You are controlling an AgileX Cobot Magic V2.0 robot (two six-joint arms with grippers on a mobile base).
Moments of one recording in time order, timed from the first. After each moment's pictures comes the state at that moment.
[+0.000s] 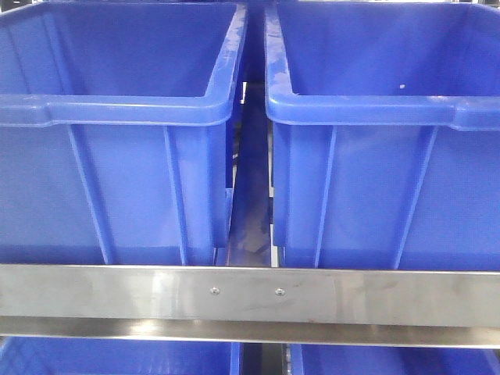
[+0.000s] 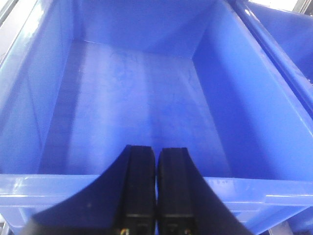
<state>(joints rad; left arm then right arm) -0.30 0.53 -0.43 -0.08 0.22 -0.19 0.19 0.28 -0.31 -0.02 0.21 0.27</state>
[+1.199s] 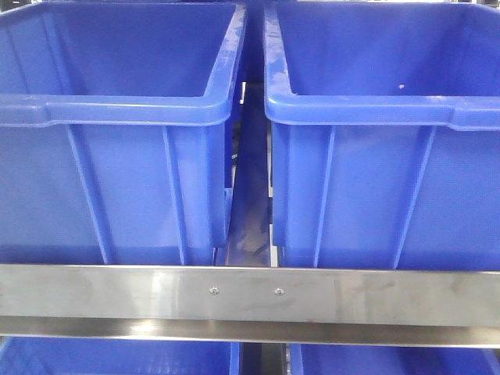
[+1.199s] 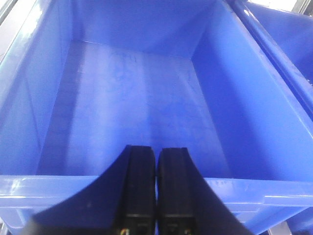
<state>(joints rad) -0.30 0.53 -0.43 -0.08 0.21 -0.19 0.08 -0.01 0.03 -0.01 0.15 0.27</state>
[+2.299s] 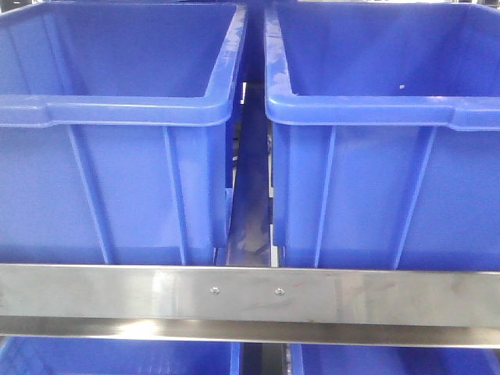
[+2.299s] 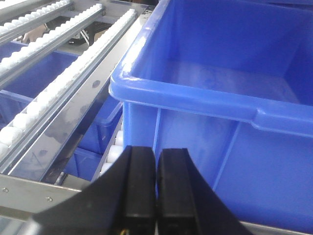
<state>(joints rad) 0.00 0.00 0.01 0.02 0.15 -0.19 0.08 -0.01 0.03 -0.01 0.14 0.27</state>
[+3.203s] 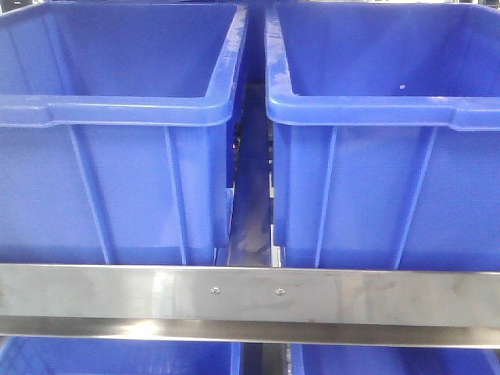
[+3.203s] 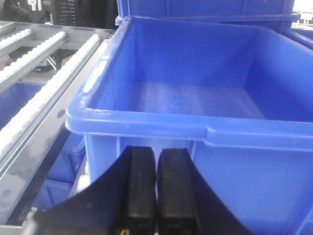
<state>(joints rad) -0.12 0.00 0.01 0.08 0.06 -0.19 0.08 -0.01 0.03 -0.01 0.14 0.27</state>
